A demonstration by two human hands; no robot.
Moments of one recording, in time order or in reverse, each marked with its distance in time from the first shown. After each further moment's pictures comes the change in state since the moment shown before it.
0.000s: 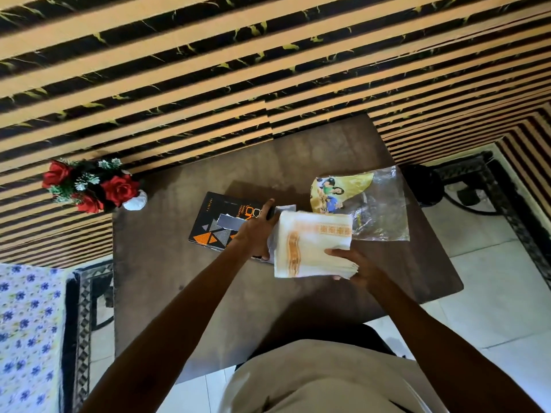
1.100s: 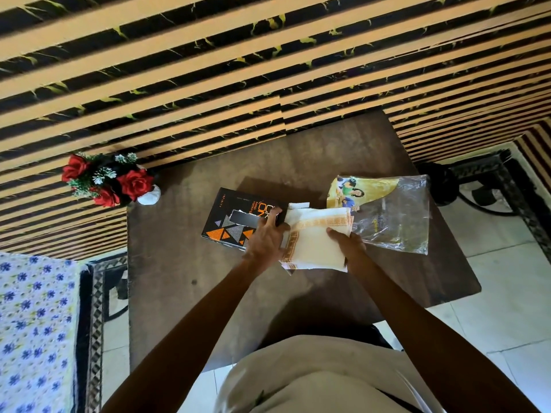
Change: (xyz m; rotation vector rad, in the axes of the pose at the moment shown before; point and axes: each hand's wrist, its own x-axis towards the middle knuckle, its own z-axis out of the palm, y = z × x) left_hand -0.040 0.022 0.001 -0.191 0.113 -0.158; right_hand 0.079 0.015 0.026 -0.152 0.632 -0.024
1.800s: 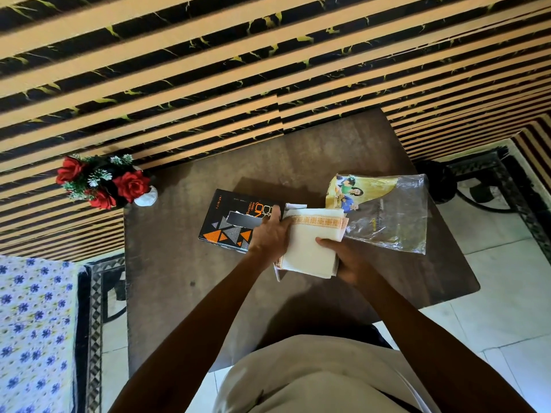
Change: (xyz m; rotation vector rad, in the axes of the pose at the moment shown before) left_hand 0.021 0.006 0.002 0.133 0.026 -0.009; right_hand -0.038 0.000 -0.002 0.192 -0.524 0.050
